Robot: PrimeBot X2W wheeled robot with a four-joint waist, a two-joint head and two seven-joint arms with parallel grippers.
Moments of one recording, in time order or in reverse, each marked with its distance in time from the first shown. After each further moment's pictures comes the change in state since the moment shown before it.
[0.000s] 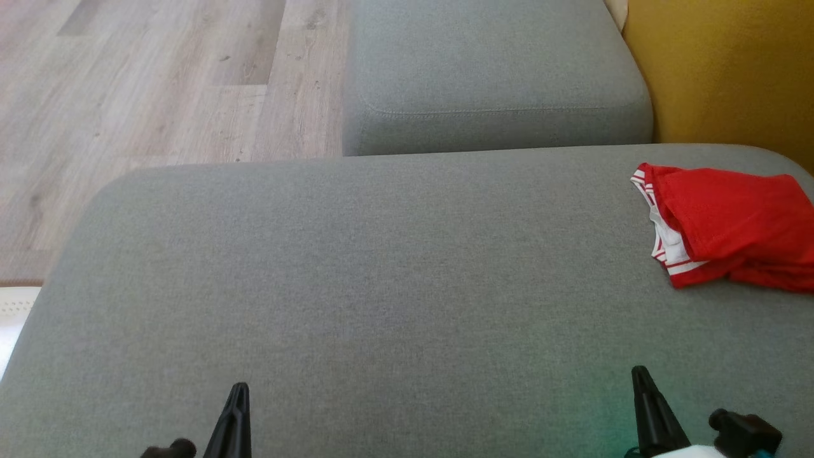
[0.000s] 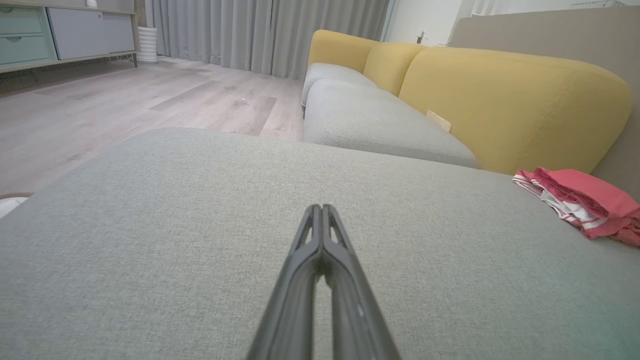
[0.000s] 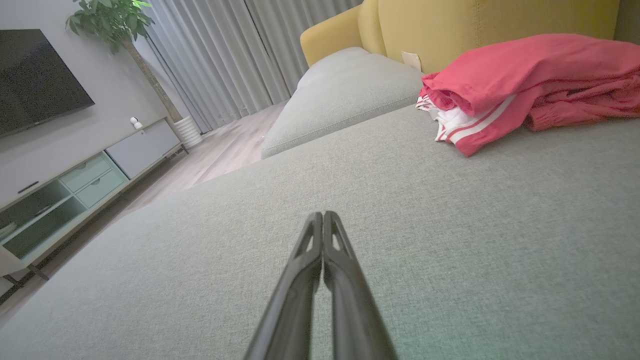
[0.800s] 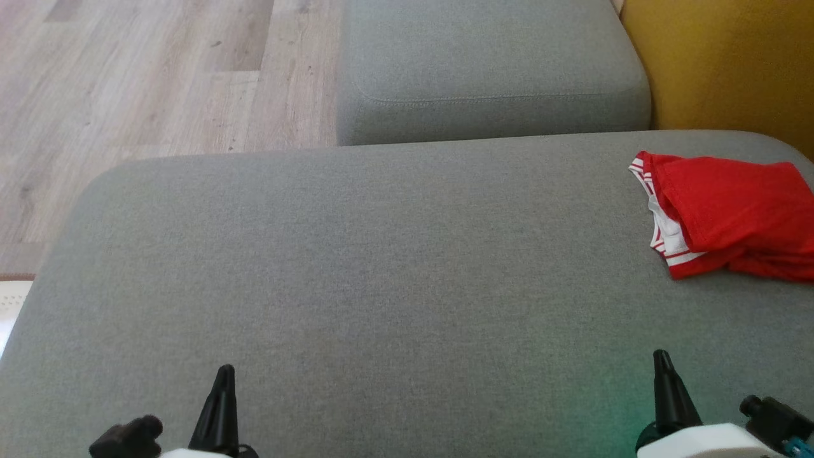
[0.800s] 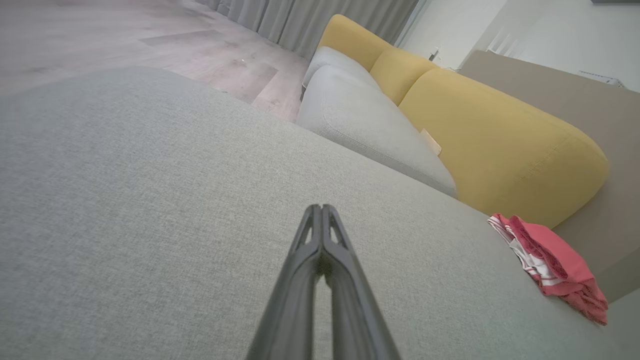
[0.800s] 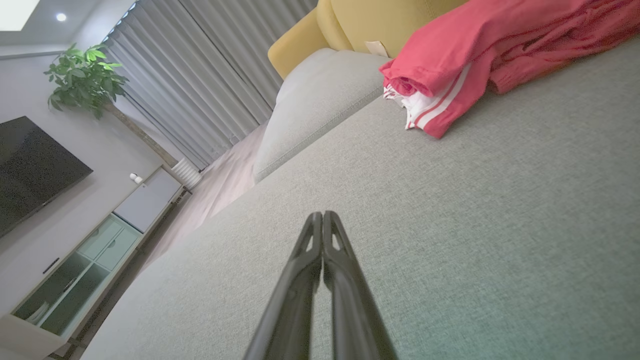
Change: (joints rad) left arm -0.083 0.005 0.030 0.063 -0.294 -0.036 0.053; right arm -0.039 0.003 -0.042 -0.006 0.241 0.000 0.062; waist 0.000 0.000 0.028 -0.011
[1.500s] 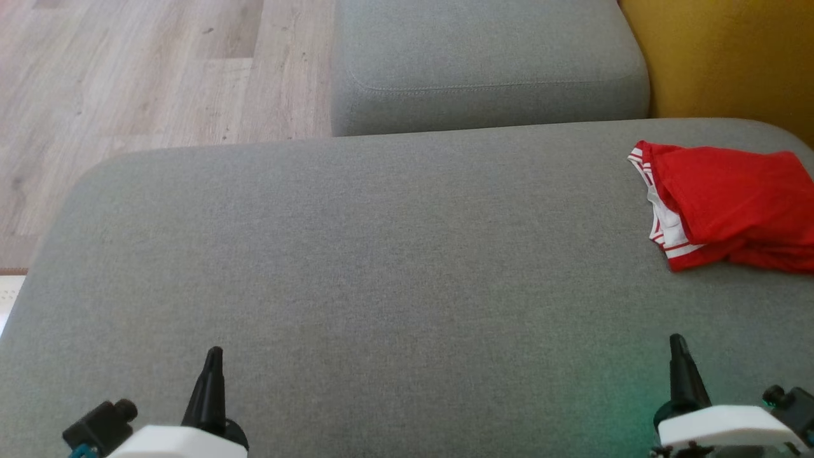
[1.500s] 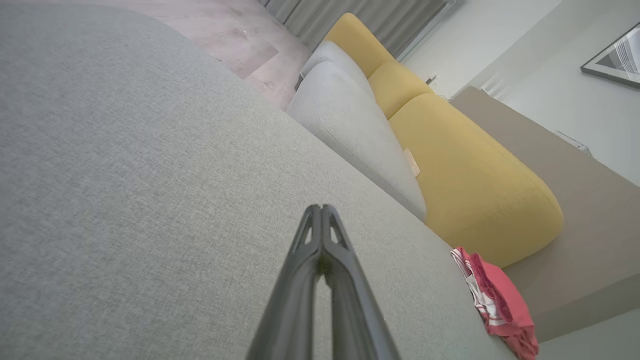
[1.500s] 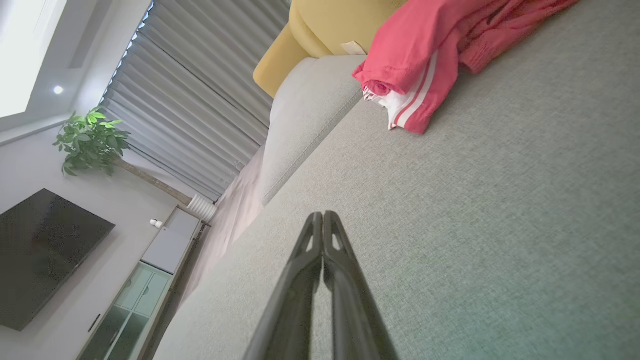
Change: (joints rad) left arm -0.066 0.005 0.035 0.040 -0.264 -0.034 0.057; right arm -0.040 0.002 -0.043 -0.008 0.221 0.000 0.064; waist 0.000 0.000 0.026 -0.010
